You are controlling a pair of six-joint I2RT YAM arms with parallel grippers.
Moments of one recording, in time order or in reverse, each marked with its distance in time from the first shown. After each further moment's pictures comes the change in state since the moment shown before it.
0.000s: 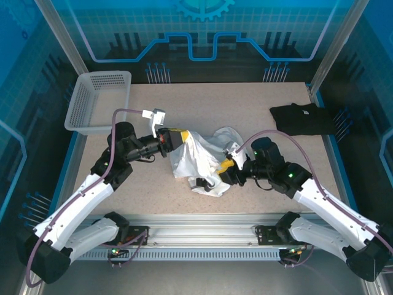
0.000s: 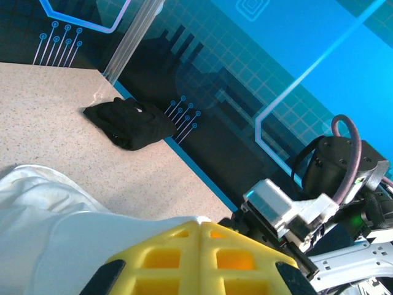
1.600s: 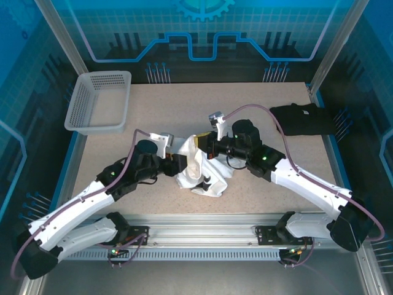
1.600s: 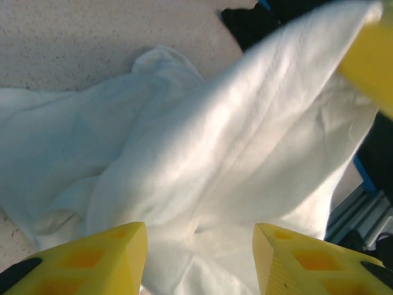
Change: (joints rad) left arm -0.263 -0.039 -0.056 -0.458 -0.547 0.027; right arm 0.081 0.315 0.154 0.477 0.164 0.488
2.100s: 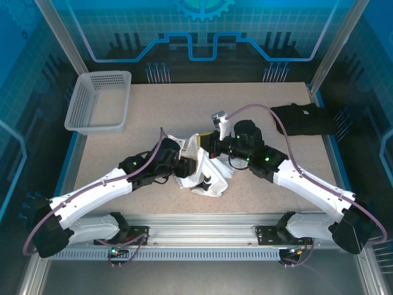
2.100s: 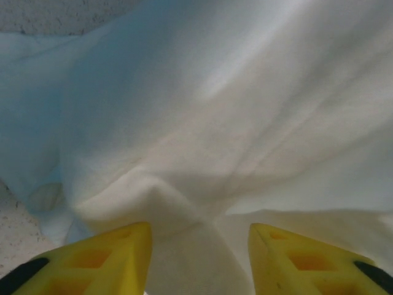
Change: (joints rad) left arm -0.069 0.242 0.093 -0.077 -0.059 -0.003; right arm -0.001 -0.031 0.000 -0.031 0.040 -0.003
